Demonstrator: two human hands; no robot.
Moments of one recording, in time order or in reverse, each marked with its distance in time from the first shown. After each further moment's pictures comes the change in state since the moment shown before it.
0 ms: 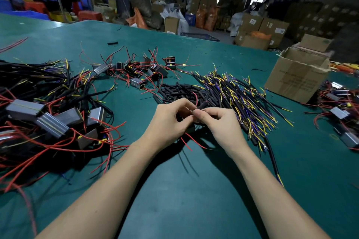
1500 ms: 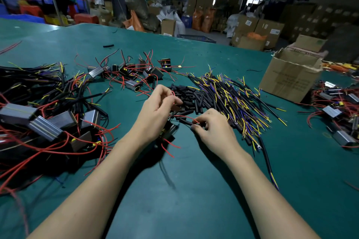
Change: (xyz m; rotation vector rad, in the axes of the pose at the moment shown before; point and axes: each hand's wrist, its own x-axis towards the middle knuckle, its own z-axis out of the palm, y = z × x) left_hand 0.007 0.010 -0.016 -0.306 0.101 -0.188; right_hand 0.005 0.022 -0.007 -0.771 0.000 -0.084
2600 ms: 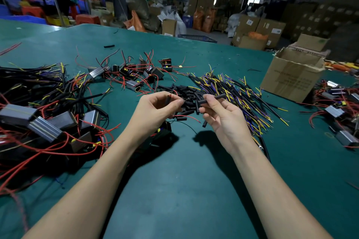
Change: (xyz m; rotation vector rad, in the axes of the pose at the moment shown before) left_hand 0.000 0.001 -0.006 -0.087 -0.037 -0.021; right_hand 0.005 -0.023 -0.024 1.417 0.097 0.335
